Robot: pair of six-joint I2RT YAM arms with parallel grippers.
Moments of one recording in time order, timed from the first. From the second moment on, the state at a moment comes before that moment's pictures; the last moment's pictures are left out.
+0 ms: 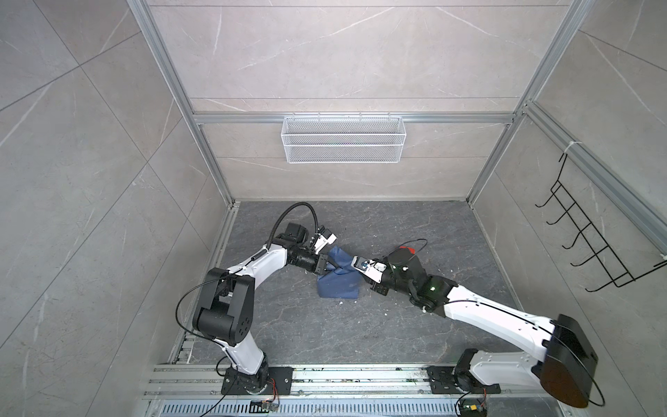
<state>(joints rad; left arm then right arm) -0.33 1.69 1.10 -0.57 1.03 0.08 0.81 1.20 0.85 -0.16 -0.01 -0.51</state>
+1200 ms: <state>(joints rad) -0.33 1.69 1.10 -0.56 1.03 0.08 0.90 1.40 0.81 0.04 0.05 -0.42</state>
